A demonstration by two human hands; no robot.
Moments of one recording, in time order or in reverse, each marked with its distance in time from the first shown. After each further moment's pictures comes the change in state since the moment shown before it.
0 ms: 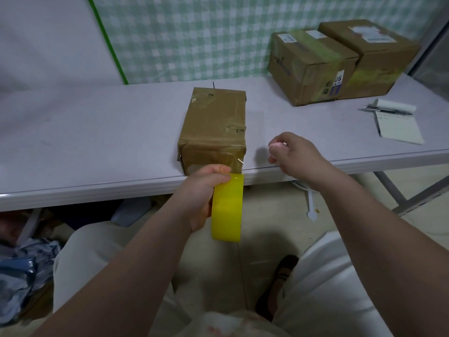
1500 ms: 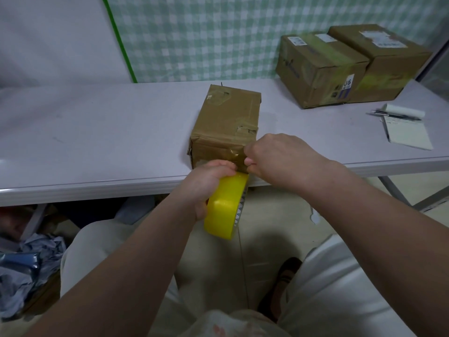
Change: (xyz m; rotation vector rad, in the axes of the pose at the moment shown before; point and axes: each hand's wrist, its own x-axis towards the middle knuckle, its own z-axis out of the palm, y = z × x) left_hand 0.002 0.015 -0.009 0.141 0.040 0.006; right_hand -0.031 -0.087 0.017 -1.056 -0.231 -0.434
